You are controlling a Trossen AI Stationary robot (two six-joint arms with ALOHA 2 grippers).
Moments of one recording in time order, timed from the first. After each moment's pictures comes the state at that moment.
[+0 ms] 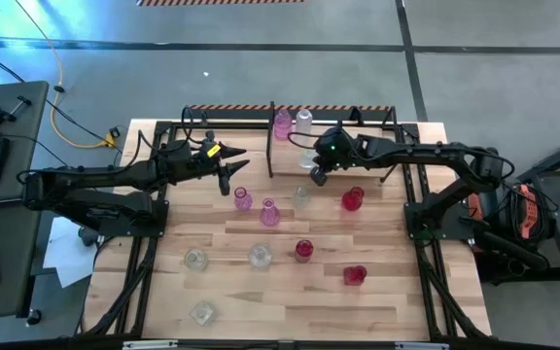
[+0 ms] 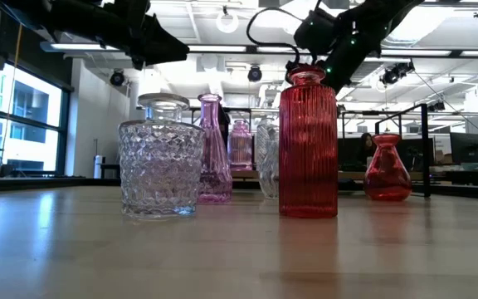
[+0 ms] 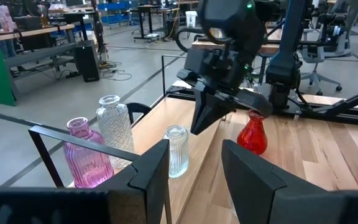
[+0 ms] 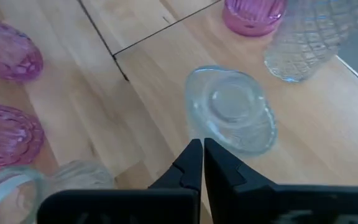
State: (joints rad) left arm 0.28 0.95 0.54 0.29 -0.08 0.03; right arm -0.36 1.51 0.98 -0.31 0.10 0.19
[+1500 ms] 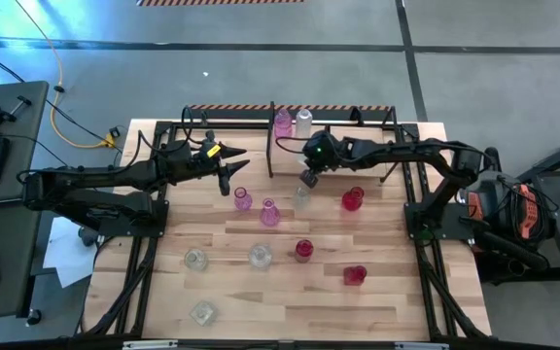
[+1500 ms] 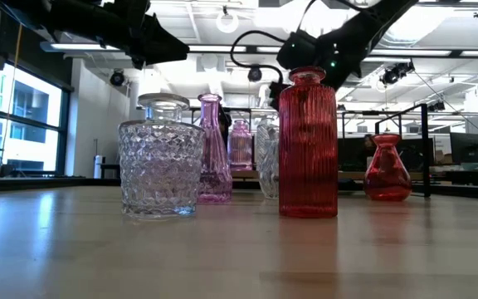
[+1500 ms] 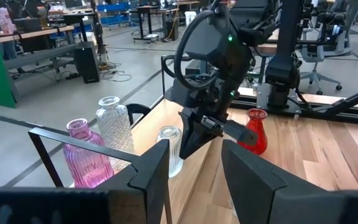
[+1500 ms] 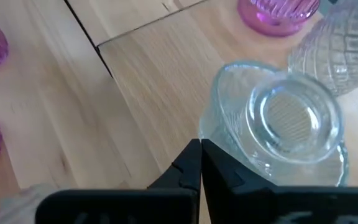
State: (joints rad) left arm 0.27 0.95 0.54 0.29 -0.08 0.04; right arm -0.38 1.68 1.03 -0.21 0.10 0.11
